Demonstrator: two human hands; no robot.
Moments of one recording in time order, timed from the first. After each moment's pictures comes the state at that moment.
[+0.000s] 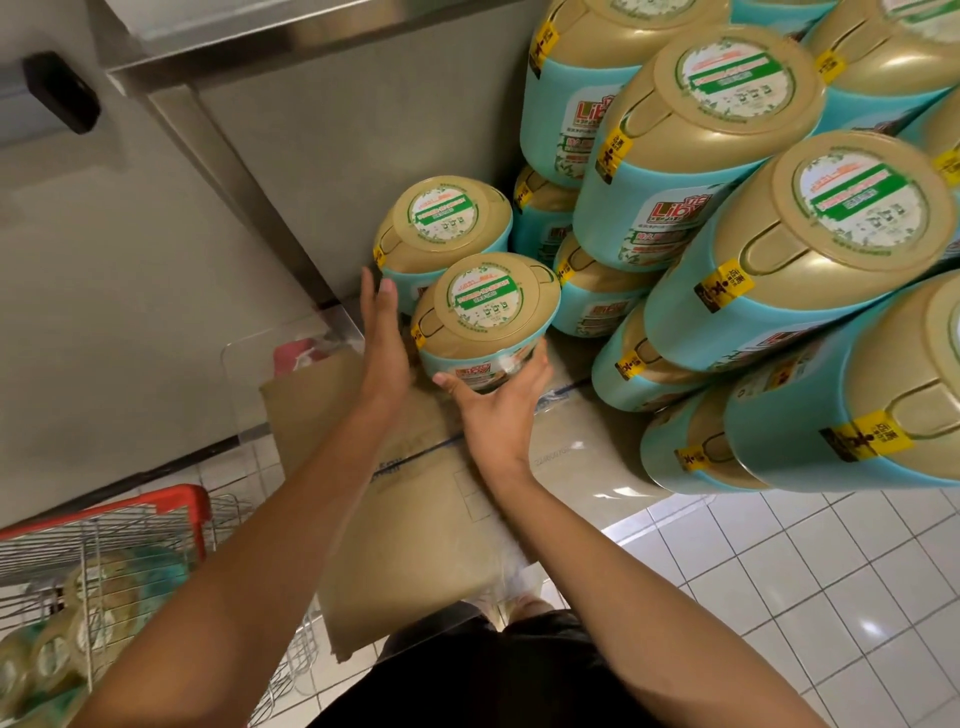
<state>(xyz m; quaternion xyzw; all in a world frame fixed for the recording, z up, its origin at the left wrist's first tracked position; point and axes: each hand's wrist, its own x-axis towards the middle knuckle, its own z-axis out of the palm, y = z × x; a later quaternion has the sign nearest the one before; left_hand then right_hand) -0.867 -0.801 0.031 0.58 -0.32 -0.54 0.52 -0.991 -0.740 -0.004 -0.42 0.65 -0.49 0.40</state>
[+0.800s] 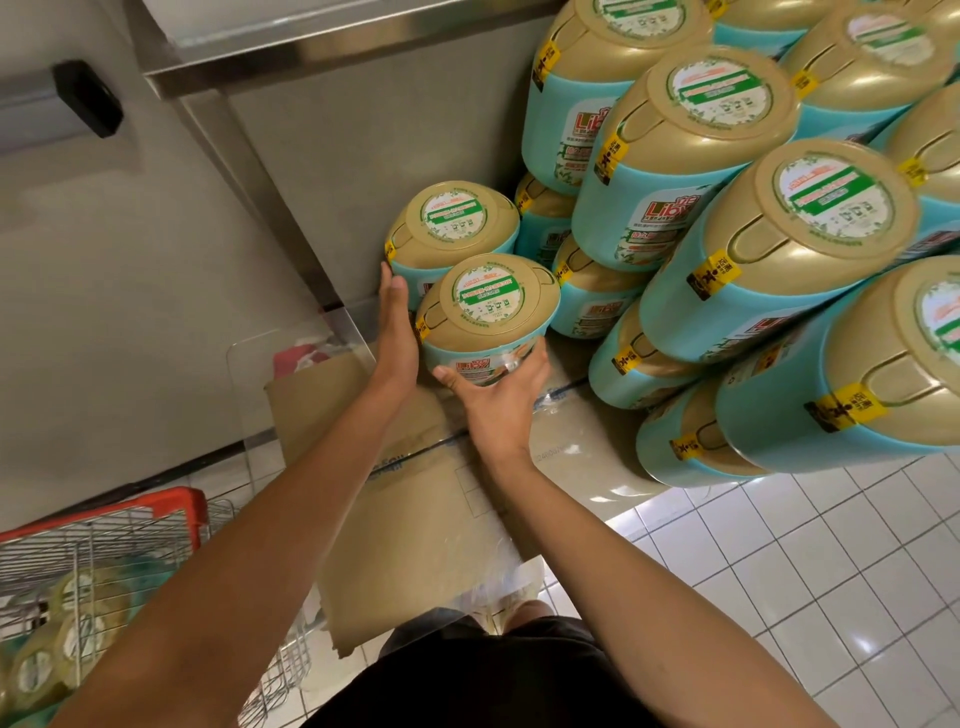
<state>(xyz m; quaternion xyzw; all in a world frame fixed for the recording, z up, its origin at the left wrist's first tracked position) -0.867 -0.813 0.025 0.55 -0.36 -0.55 0.51 -0.990 -0.740 0.002 -0.43 0.68 -0.46 0.38</state>
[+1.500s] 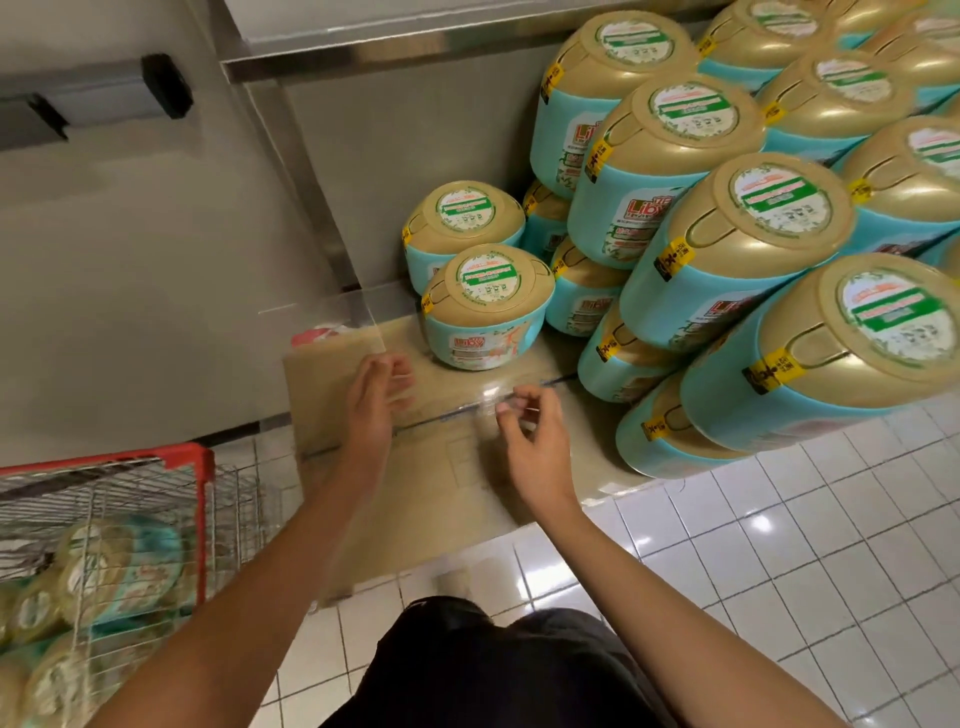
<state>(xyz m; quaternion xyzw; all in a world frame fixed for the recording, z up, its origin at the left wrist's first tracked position) -0.865 -0.675 0.037 0.64 -0.30 -0.47 0.53 -1.059 -0.653 0.033 -0.51 0.63 -0.40 0.42</state>
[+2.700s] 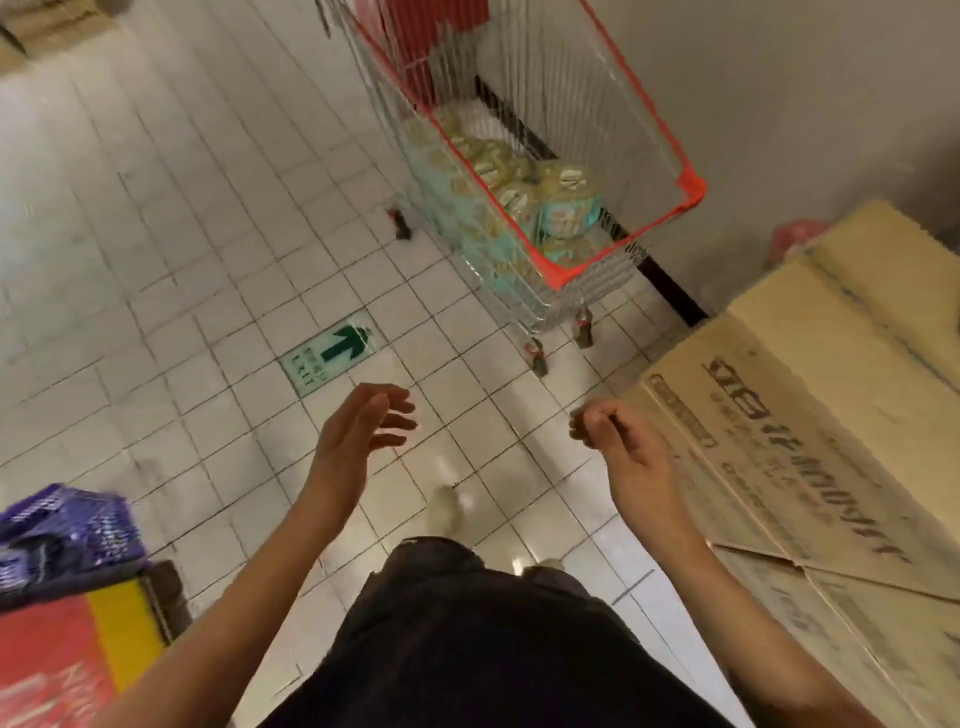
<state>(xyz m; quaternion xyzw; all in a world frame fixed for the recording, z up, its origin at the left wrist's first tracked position) -0.989 0.020 0.069 0.73 0.05 -0.15 0.67 -1.064 -0.270 0.076 -0.75 0.19 0.01 0.63</state>
